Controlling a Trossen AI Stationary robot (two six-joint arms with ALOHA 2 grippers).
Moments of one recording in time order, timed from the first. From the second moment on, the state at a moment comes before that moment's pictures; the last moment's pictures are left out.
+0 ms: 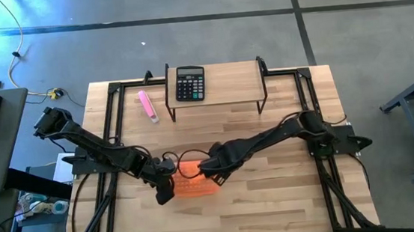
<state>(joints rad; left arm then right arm) -0.35 1.36 0.75 -0.48 0.03 -0.96 0.27 2.14 1.88 -1.28 0.15 1.03</state>
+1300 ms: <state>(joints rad) -0.35 1.36 0.76 -0.48 0.01 -0.93 0.31 2.18 1.88 -0.85 -0.03 0.88</state>
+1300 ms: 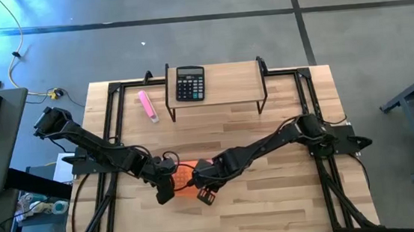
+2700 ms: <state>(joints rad) -0.36 1.37 0.75 -0.46 0.06 -0.95 0.28 2.15 1.74 -0.70 -0.08 0.93</state>
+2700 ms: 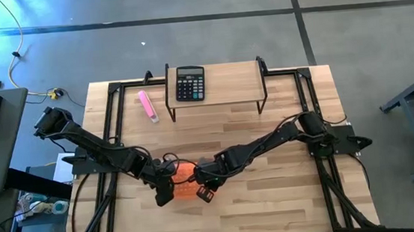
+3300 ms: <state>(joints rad) -0.36 1.26 0.81 -0.54 0.02 -0.92 0.28 2.02 1.74 -0.81 0.07 0.86</state>
